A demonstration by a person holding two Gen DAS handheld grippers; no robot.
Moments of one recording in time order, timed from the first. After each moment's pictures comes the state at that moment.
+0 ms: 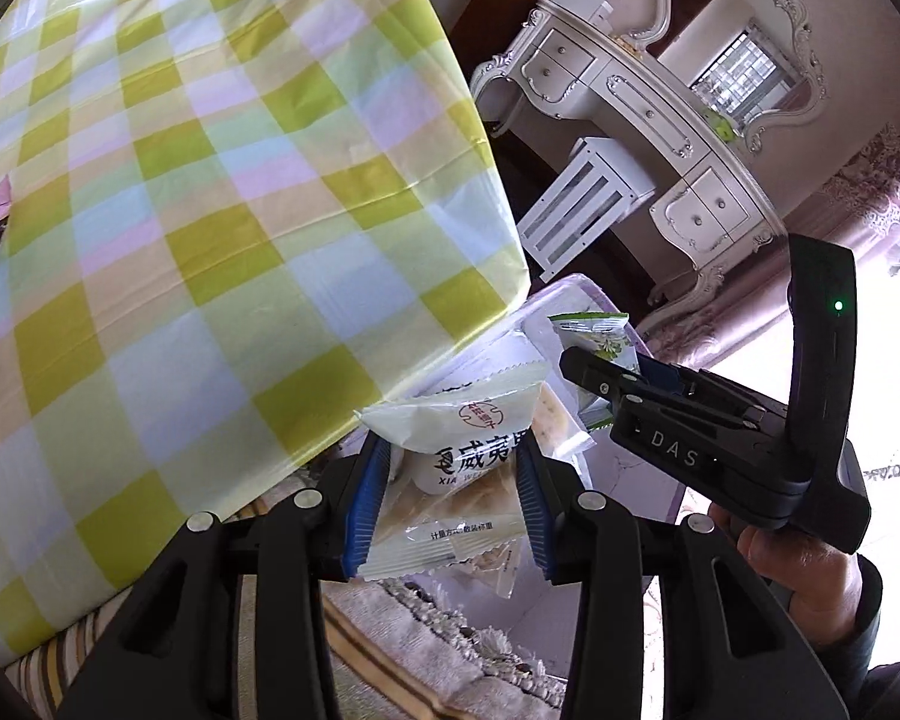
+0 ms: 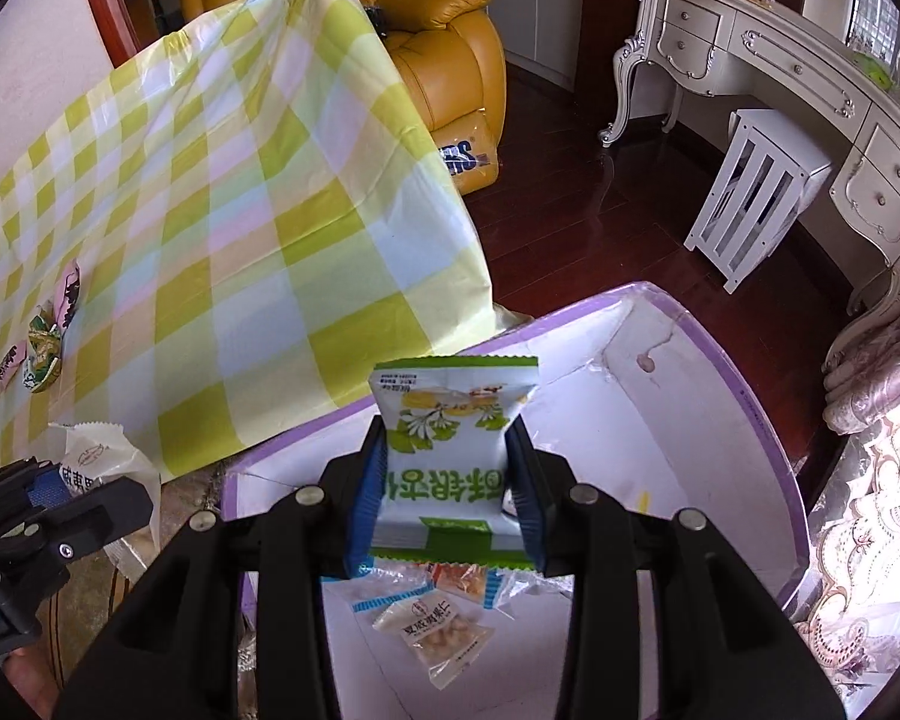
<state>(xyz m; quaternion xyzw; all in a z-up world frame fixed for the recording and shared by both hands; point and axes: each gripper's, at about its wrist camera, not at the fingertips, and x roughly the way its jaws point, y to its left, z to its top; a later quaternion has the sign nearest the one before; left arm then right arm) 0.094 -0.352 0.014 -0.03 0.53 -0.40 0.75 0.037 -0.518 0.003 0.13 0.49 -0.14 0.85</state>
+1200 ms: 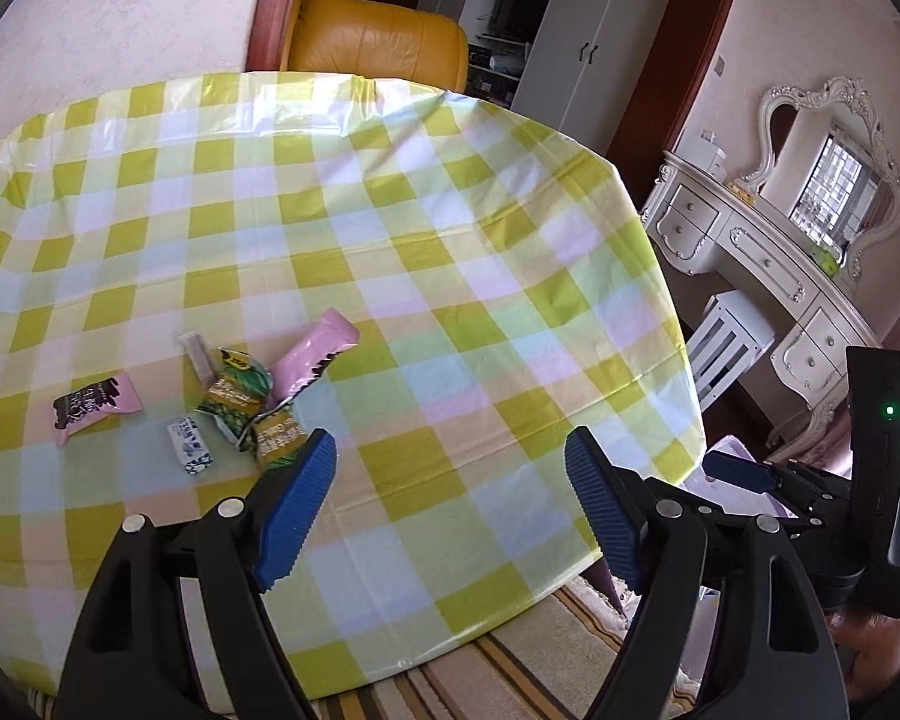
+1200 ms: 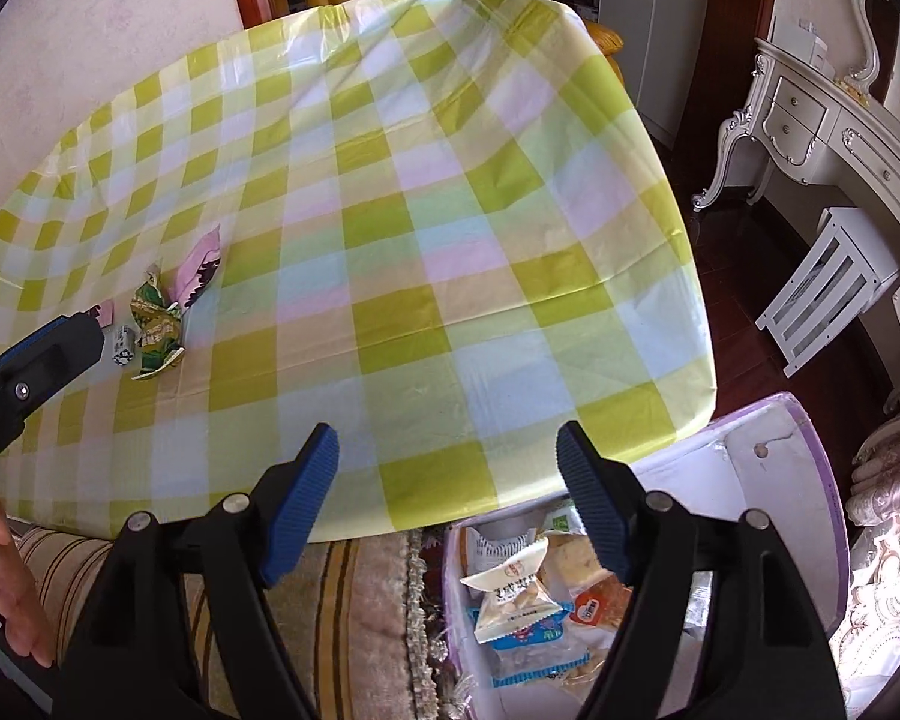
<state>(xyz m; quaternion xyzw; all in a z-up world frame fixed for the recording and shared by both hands) 0.135 -0.185 0.073 -0.05 0.39 -0.22 0.89 0.096 -0.390 0.041 0.06 0.47 -0.05 0.88</state>
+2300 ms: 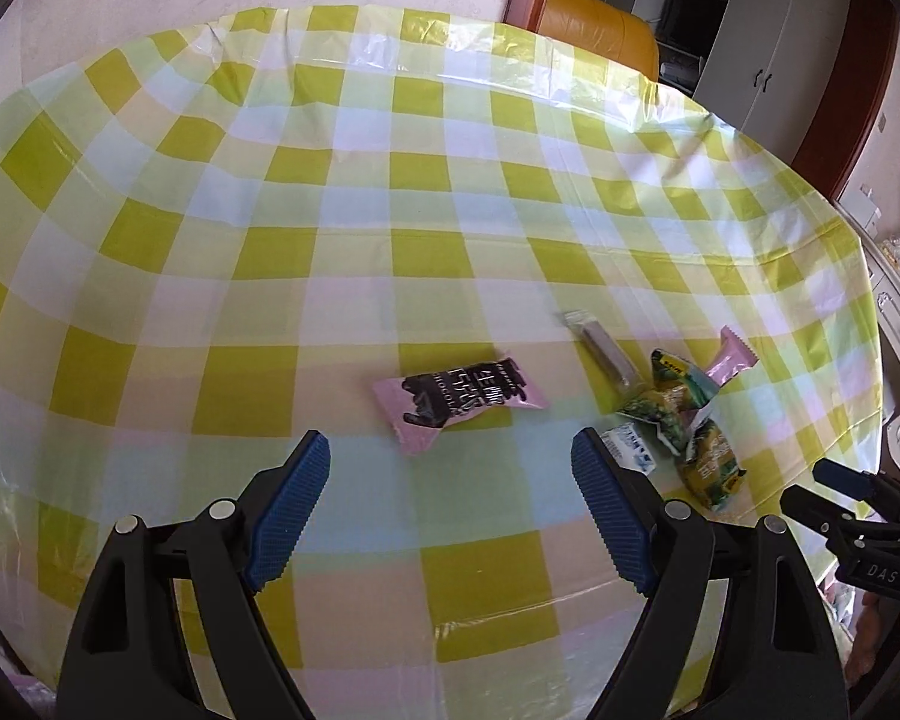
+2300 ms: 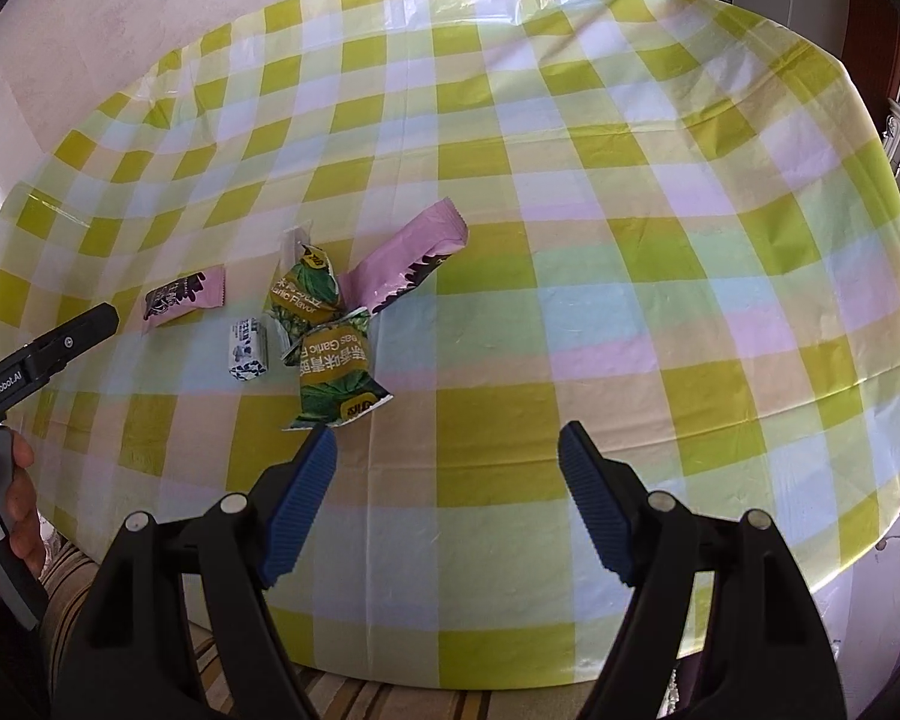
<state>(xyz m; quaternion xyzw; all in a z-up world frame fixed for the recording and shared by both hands) 0.200 0.015 0.017 -0.06 0.44 -0.05 0.90 0.176 -0.255 0.012 0.03 0.48 0.08 0.87</state>
